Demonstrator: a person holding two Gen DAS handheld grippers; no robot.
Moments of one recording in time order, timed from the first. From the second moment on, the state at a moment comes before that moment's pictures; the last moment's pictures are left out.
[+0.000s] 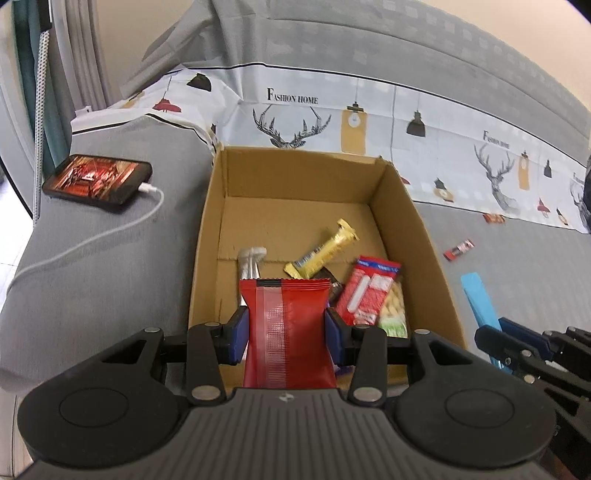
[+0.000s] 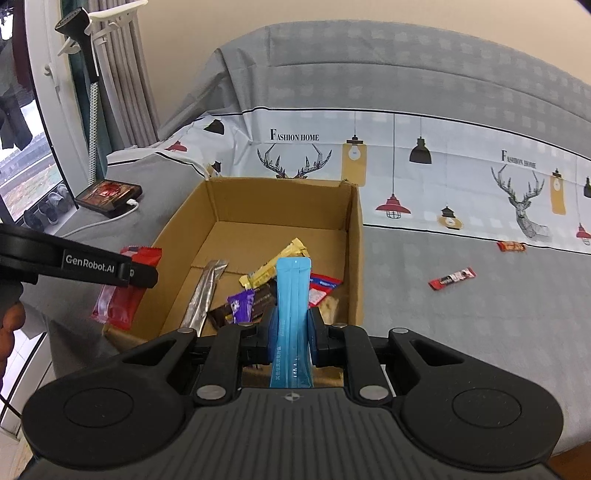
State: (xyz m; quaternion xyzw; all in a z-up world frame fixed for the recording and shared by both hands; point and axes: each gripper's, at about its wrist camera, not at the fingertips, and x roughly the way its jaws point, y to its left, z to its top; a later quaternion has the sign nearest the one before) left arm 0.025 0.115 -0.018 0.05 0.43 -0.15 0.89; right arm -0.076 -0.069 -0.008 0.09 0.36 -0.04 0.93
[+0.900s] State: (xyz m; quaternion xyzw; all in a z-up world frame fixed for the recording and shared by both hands) left arm 0.125 0.086 -0.076 0.08 0.47 -0.14 0.87; right arm 0.034 -0.089 -0.062 0.11 0.39 -0.05 0.91
